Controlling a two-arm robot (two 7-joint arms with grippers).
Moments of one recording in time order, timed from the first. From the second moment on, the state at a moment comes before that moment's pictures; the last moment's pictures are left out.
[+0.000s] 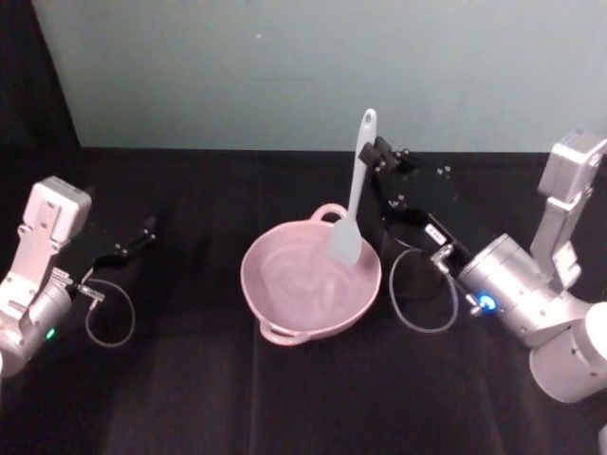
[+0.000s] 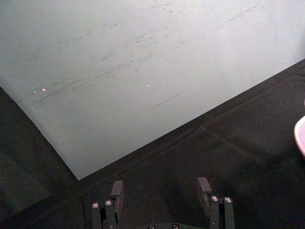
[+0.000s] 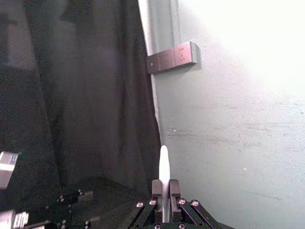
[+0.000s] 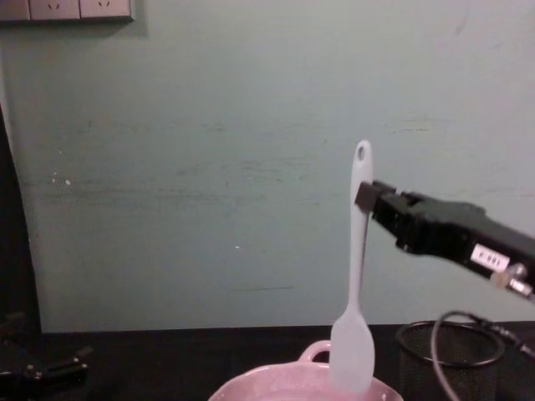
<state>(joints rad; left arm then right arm) -0.20 0.60 0.45 -1.41 -0.25 -0.12 0.03 0.19 0.29 -0.30 -1.52 0.48 -0.22 0.50</state>
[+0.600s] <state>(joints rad) -0.20 0.60 0.45 -1.41 -0.25 -0.12 0.03 0.20 0.37 -0.15 -1.60 0.72 -0.04 0.44</state>
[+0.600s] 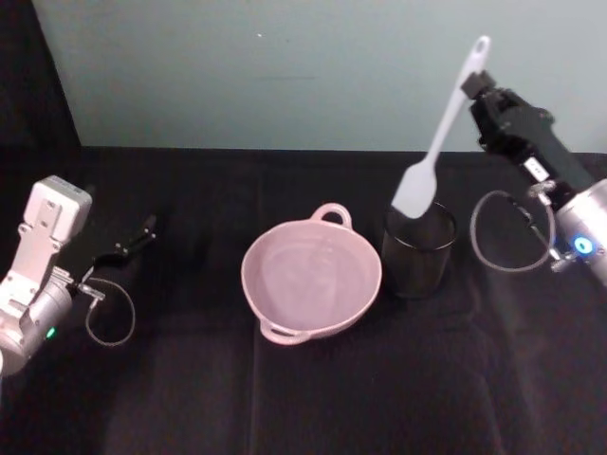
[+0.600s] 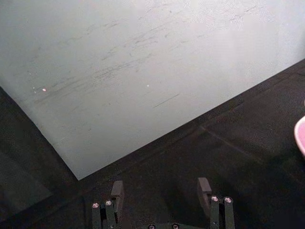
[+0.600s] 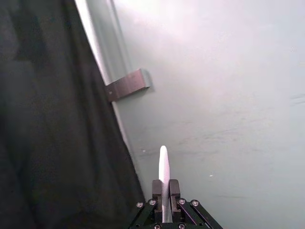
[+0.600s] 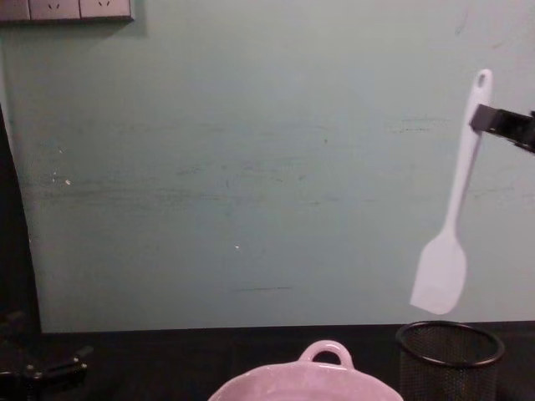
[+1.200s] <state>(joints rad) -0.20 0.60 0.45 -1.41 -0.25 -0.12 0.03 0.28 0.36 -0.19 -1.37 0.75 -0.11 0.47</state>
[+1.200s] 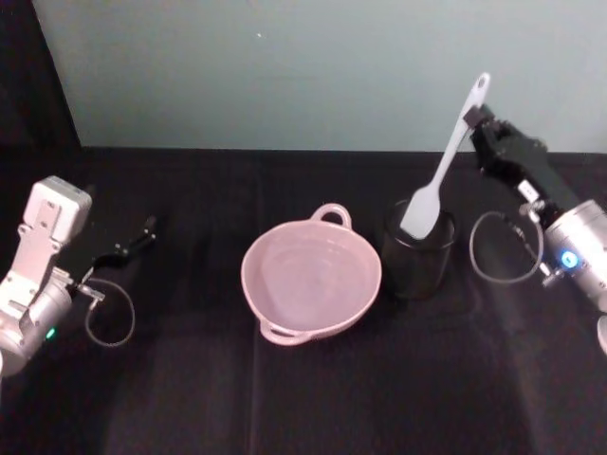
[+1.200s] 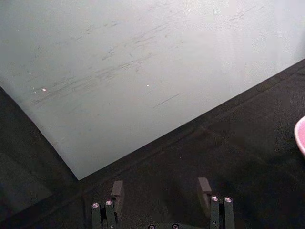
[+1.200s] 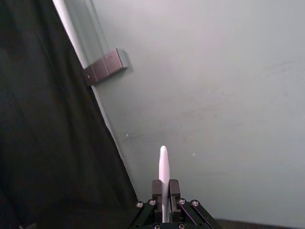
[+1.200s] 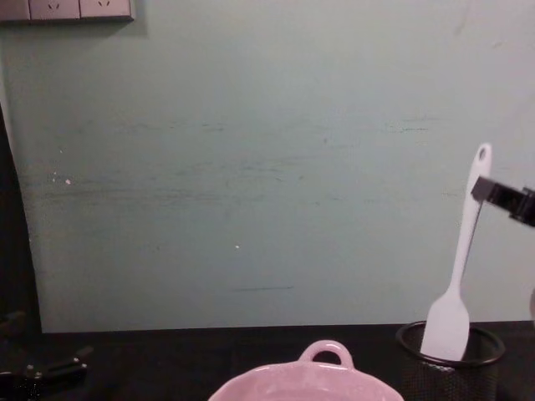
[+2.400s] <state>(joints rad) -0.20 0.60 0.45 -1.41 -0.25 -0.12 0.03 0.30 0.35 -0.25 -1.24 0.75 -0.09 0.51</state>
